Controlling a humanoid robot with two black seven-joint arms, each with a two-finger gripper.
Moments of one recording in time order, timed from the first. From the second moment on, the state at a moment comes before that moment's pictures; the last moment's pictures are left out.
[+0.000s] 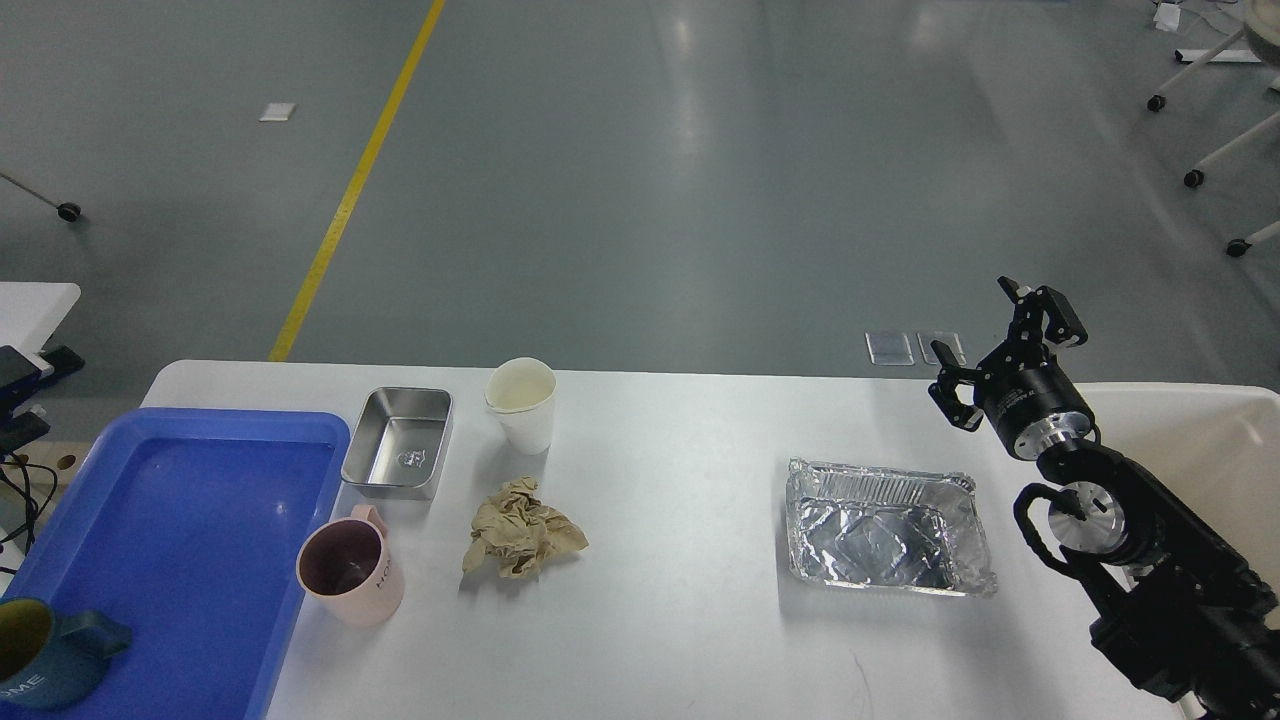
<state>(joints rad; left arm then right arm) 0.01 1.32 -0.92 -1.46 0.73 -0.16 -0.27 0.44 -0.27 1.17 0.87 -0.30 0.18 0.21</state>
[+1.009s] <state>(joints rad) -0.09 1.69 -0.79 -1.72 0.82 -0.19 -0.07 0.44 -0.24 1.17 0.86 -0.30 0.19 0.21</state>
